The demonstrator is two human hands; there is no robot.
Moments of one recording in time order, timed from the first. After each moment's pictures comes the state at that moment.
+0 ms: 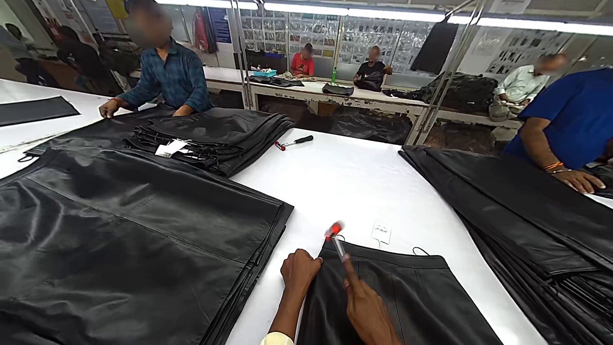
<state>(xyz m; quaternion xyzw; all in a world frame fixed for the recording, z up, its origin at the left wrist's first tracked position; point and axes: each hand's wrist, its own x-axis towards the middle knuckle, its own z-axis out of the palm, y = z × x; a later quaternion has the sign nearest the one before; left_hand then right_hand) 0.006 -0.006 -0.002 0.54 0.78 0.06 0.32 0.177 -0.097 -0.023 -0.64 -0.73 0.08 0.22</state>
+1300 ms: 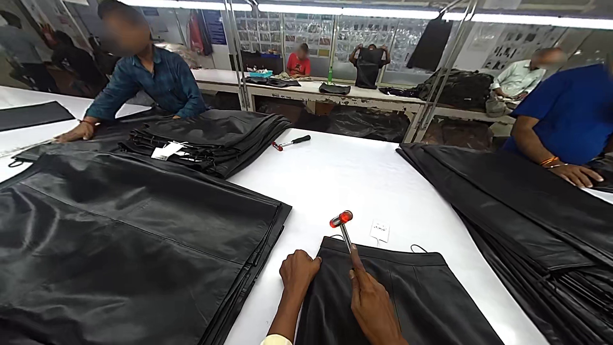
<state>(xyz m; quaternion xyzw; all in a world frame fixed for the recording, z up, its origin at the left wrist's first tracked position) 0.009 -0.010 -0.003 0.55 0.78 0.07 0.31 0.183 -0.090 -0.011 -0.63 -0.73 0.07 0.26</state>
